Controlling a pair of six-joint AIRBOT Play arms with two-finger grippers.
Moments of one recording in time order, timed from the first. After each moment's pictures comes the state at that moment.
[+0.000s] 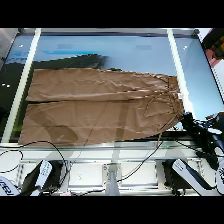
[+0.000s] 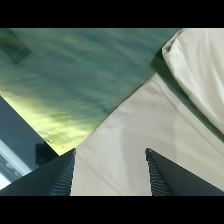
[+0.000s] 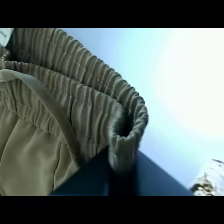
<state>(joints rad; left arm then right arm) 0.82 -0.87 0.76 1.33 -0.87 -1.48 -0.71 -1.05 0.29 -0.59 0.50 1.18</state>
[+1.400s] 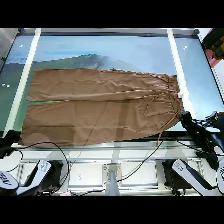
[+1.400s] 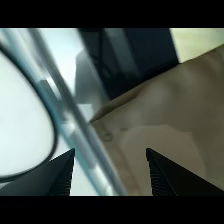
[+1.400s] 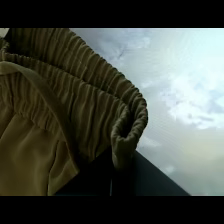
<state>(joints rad) 1.05 -0.96 0.56 1.44 -1.00 -1.55 -0.69 -1.06 0.30 -0.63 0.48 1.16</state>
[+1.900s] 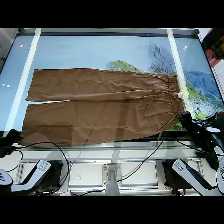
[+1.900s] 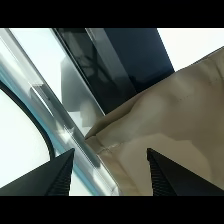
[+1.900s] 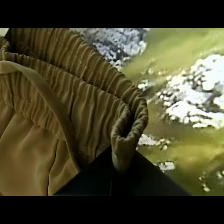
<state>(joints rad) 1.05 -1.01 0.56 1.44 -0.96 -1.49 -0.69 -1.06 0.30 -0.63 0.50 1.16</state>
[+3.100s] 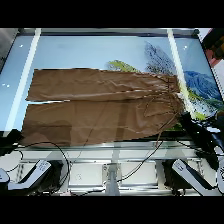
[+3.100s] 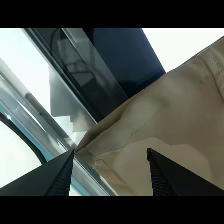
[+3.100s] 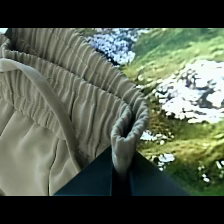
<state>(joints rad) 1.06 -1.04 0.56 1.40 -0.93 -1.36 -0.69 -1.06 0.30 -0.63 0.51 1.16</state>
